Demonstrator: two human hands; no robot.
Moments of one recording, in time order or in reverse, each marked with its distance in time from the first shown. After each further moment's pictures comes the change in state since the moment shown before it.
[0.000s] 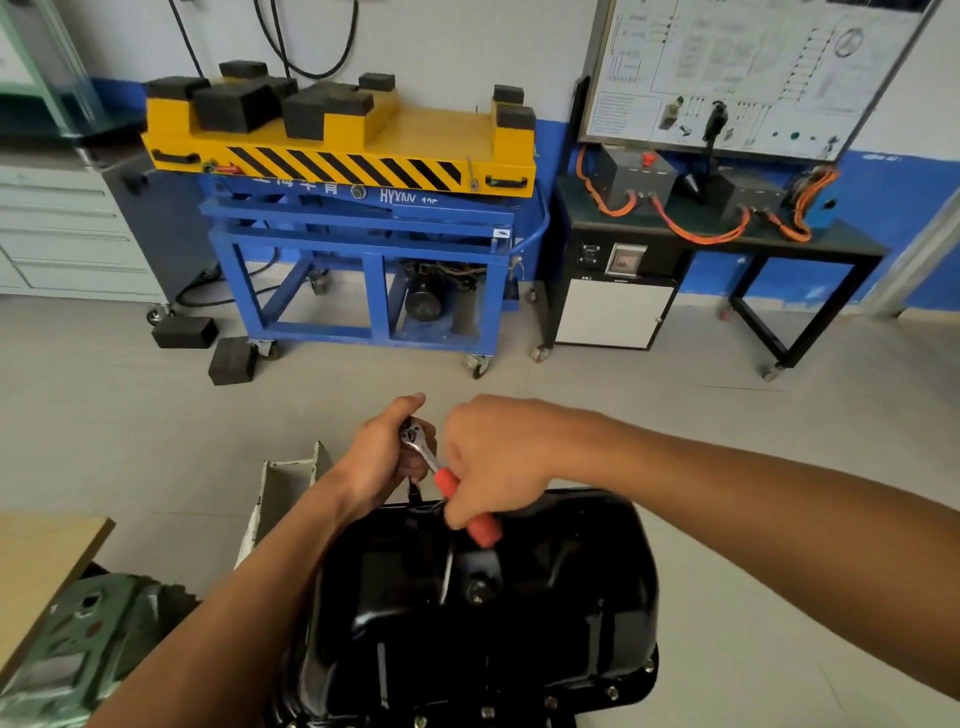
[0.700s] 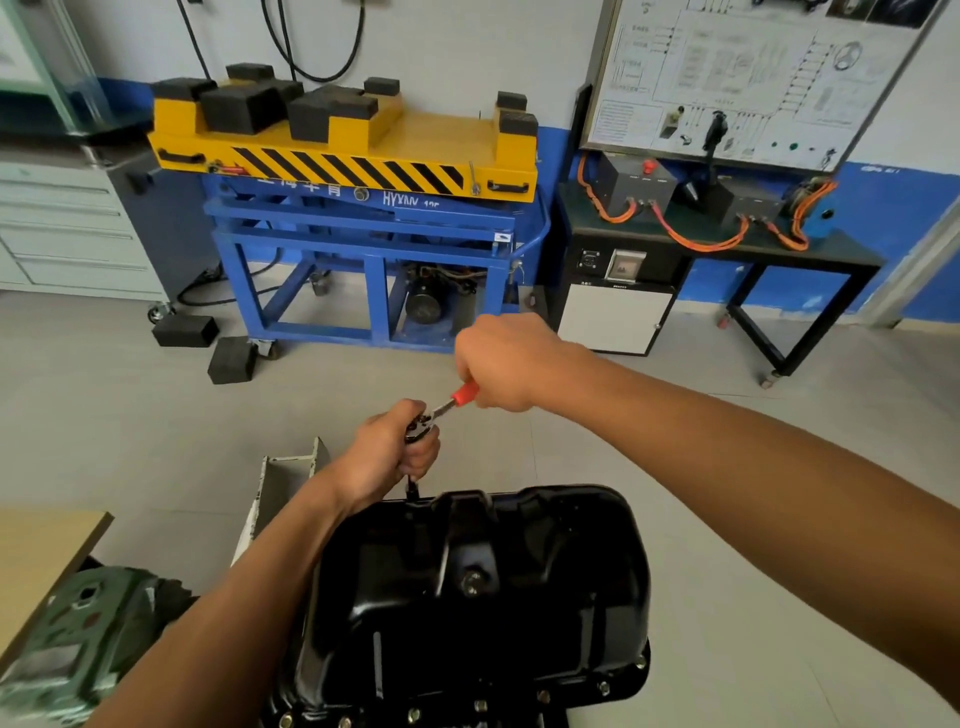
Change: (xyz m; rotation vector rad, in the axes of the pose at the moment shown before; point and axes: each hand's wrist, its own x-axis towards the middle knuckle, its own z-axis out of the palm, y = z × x) left_hand 0.001 -0.004 -0.002 0.109 -0.146 0.059; right_hand 0.050 0.043 -0.025 -0.489 0.436 0.045
